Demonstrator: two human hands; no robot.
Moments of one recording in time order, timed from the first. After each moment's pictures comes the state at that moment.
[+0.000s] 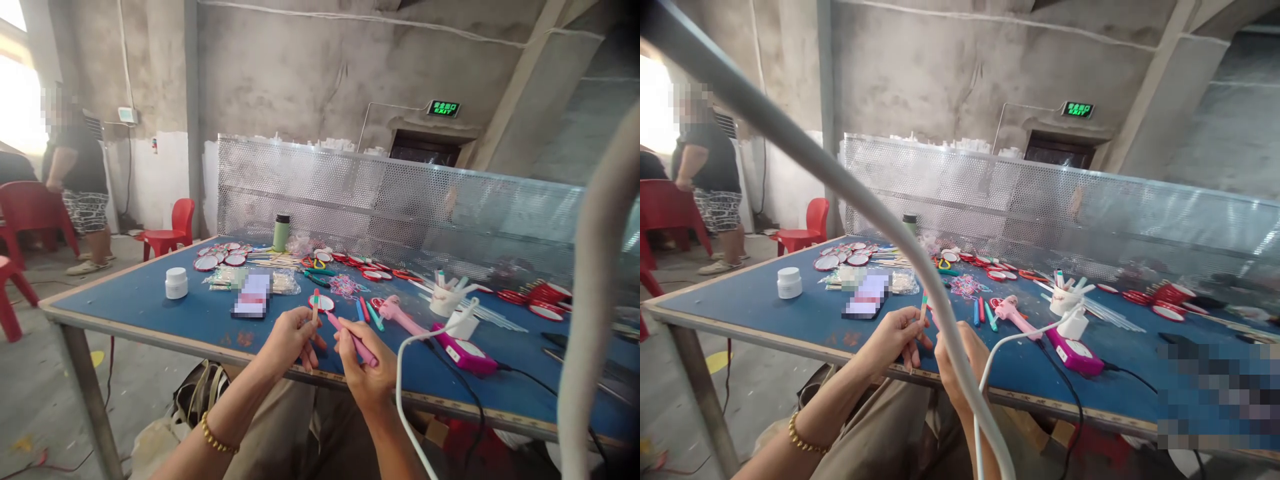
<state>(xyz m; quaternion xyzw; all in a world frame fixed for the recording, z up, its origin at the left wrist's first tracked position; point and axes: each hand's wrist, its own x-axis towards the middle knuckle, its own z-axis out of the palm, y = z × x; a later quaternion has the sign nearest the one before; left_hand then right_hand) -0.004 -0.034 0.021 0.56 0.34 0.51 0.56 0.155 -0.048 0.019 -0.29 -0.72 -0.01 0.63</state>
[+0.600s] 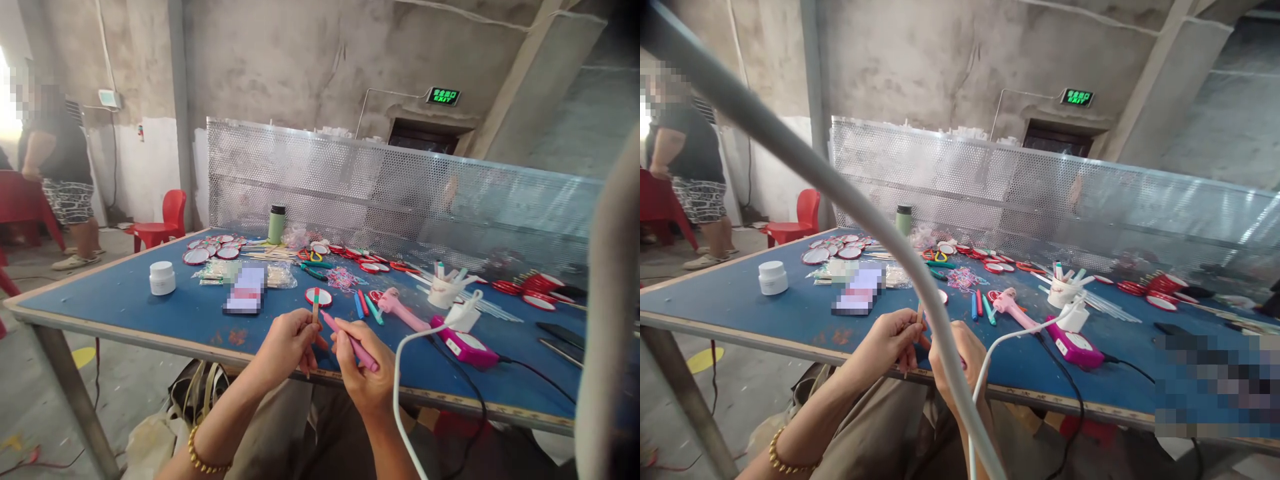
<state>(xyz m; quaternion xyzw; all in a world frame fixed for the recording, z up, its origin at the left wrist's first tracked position) -0.002 -0.049 0.020 0.62 0.36 0.50 0.49 0.157 -0.059 0.016 -0.28 -0.75 -0.02 0.60</state>
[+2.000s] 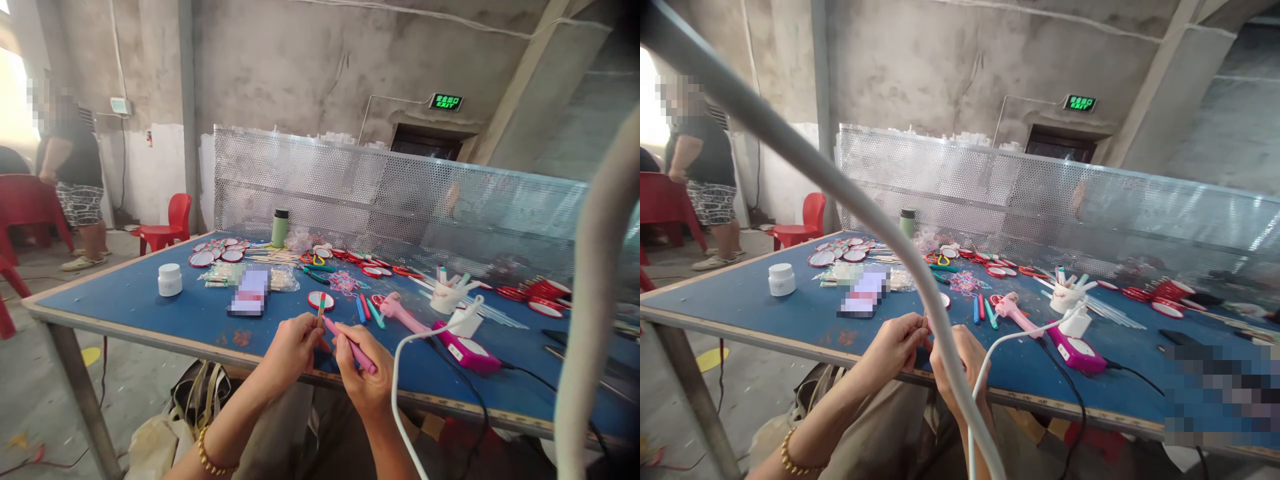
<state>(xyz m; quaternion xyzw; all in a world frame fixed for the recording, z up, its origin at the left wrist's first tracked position) 0.001 -0.046 0.015 0.68 0.39 0.50 0.37 0.157 -0.056 0.015 -0.28 -0.76 -0.04 0.59</state>
